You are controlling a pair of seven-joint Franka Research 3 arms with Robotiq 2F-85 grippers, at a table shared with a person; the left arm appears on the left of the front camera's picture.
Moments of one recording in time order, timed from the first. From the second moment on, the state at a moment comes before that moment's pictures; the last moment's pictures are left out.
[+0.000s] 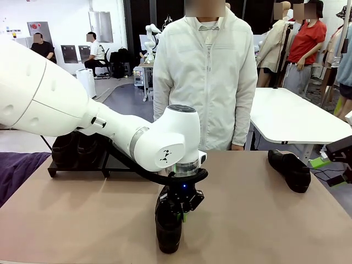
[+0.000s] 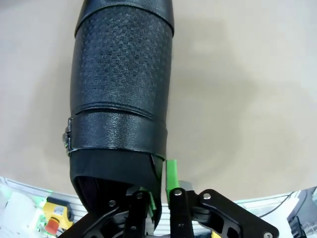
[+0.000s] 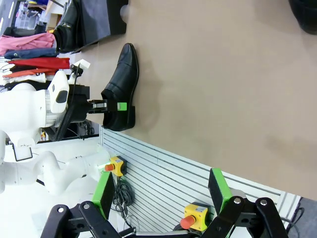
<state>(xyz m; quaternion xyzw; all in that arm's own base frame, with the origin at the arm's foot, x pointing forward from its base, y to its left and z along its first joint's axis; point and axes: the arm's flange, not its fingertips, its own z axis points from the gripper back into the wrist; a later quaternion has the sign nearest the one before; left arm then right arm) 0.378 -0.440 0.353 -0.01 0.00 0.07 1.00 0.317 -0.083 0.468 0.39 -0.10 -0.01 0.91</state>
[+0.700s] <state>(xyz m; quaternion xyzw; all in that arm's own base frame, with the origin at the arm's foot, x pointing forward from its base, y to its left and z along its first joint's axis) 0.343 -0.421 0.450 0.02 -0.11 0.02 0.99 0.317 -0.083 0.468 0.39 -0.10 -0.01 0.91</state>
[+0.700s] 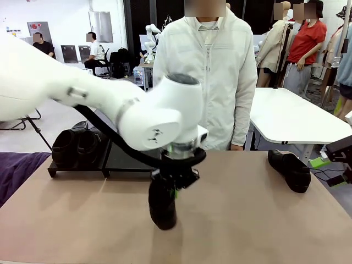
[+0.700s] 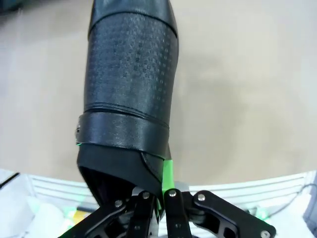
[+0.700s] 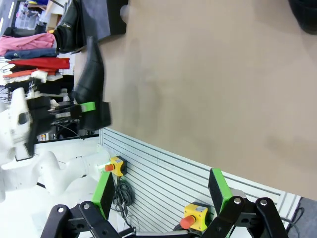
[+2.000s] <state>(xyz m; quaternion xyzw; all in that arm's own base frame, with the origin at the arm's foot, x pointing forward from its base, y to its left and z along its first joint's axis) 0.321 -0.290 0.492 0.03 -0.22 0.07 0.97 0.317 -0.083 0.468 0.39 -0.10 -0.01 0.91</state>
